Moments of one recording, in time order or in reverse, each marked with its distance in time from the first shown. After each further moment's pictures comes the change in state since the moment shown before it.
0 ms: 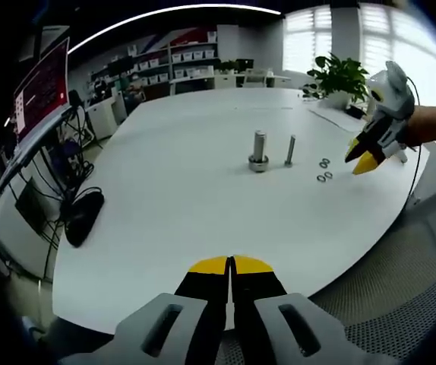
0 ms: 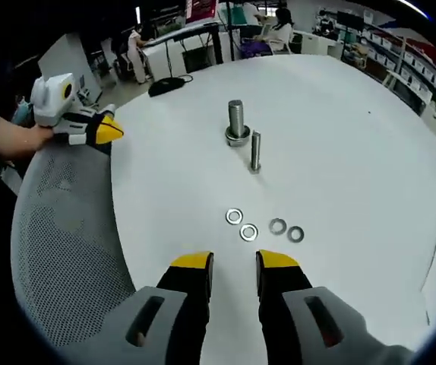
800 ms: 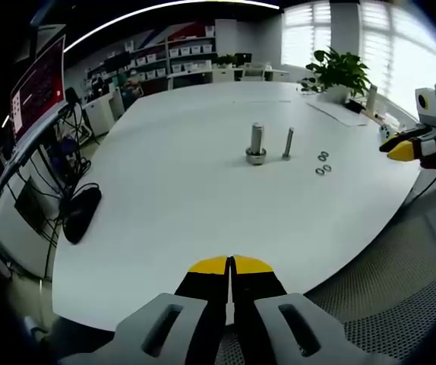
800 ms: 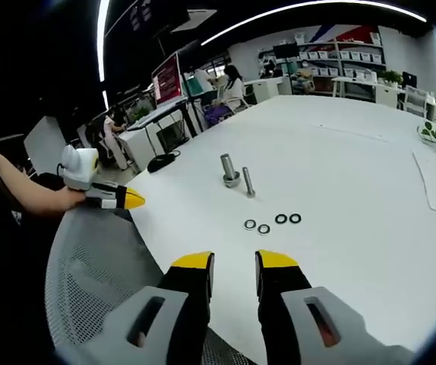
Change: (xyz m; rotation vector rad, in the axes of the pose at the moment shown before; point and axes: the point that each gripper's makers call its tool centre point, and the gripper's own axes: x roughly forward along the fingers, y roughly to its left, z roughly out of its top) left arm 0.000 -0.003 -0.006 0.009 0.037 -0.008; right arm -0.066 0.035 -0.009 0.318 -0.442 -0.053
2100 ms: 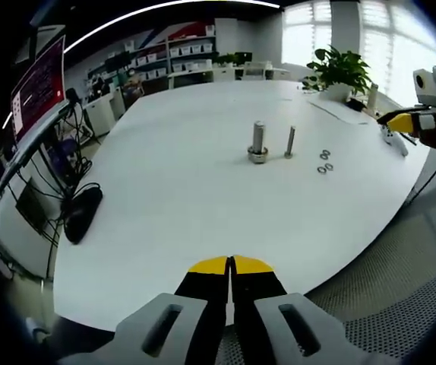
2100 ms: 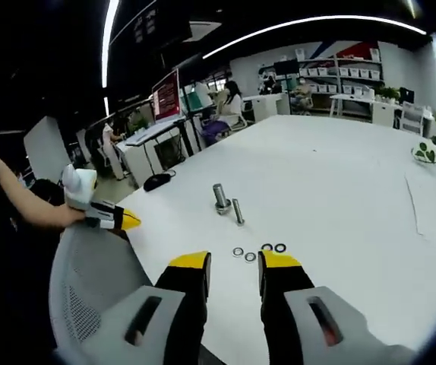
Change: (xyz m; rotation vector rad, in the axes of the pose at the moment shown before) left arm 0.001 0.001 -0.001 0.009 0.009 0.004; right arm -0.030 -0.016 0.028 0.014 -0.124 -0.047
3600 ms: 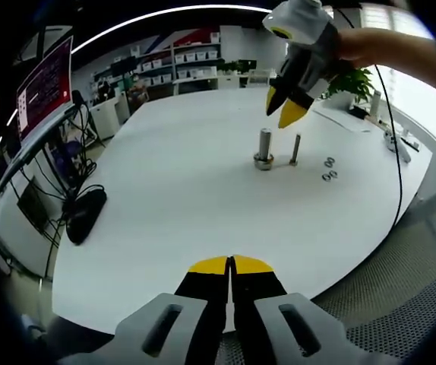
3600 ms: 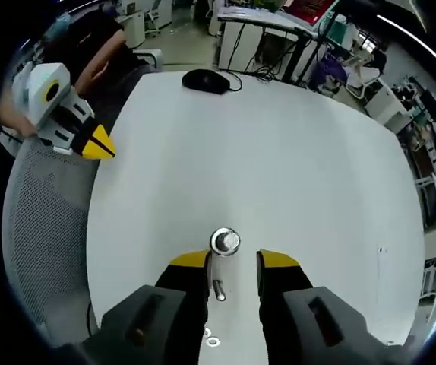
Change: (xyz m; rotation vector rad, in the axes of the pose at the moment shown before) left arm 0.003 0.006 0.003 -0.019 -0.046 0.019; right arm 0.186 0.040 0.064 -0.832 0.570 0.260
